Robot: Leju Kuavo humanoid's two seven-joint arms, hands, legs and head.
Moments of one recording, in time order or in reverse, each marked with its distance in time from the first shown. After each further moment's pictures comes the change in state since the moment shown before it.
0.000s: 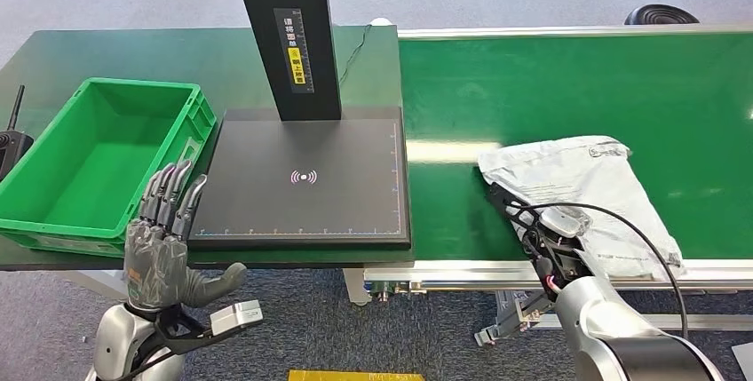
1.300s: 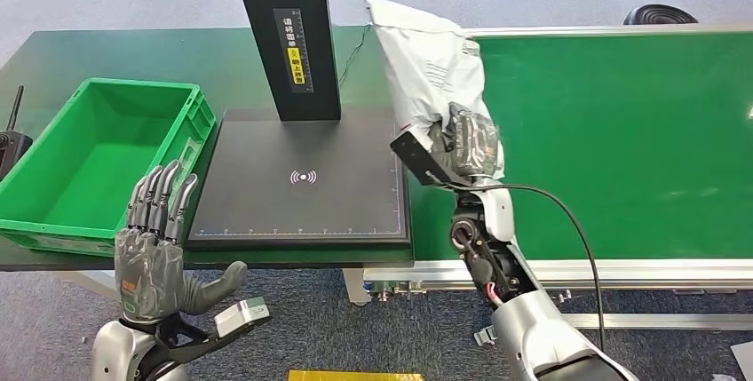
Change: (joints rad) left arm 0.079 -0.086 0.029 -0.122 -0.158 -0.067 0.110; right arm 0.117 0.214 0.222 -0.458 -0.299 -0.588 -0.728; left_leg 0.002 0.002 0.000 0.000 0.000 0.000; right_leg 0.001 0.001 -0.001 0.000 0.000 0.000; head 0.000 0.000
